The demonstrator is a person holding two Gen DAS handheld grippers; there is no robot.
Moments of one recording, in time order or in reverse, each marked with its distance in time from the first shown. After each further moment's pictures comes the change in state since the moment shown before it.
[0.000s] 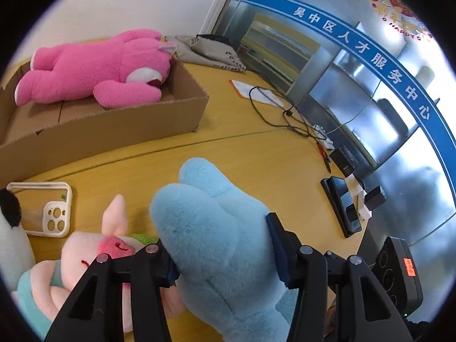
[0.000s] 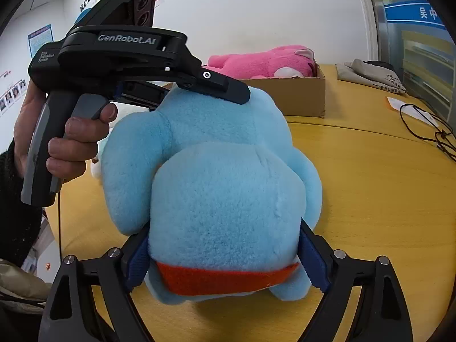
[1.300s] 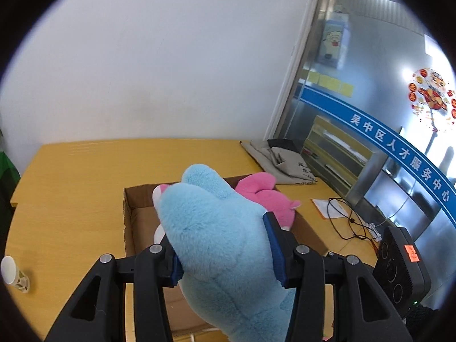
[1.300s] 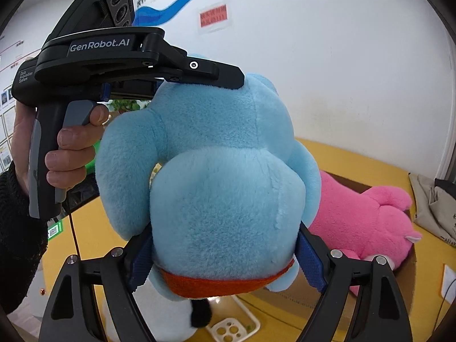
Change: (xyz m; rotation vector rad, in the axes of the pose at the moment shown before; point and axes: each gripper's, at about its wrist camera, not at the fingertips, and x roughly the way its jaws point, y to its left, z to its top) left arm -0.169 0.224 0.179 -0.002 -0.335 0.186; right arm 0.144 0.135 0.288 -0.270 -0.106 0.133
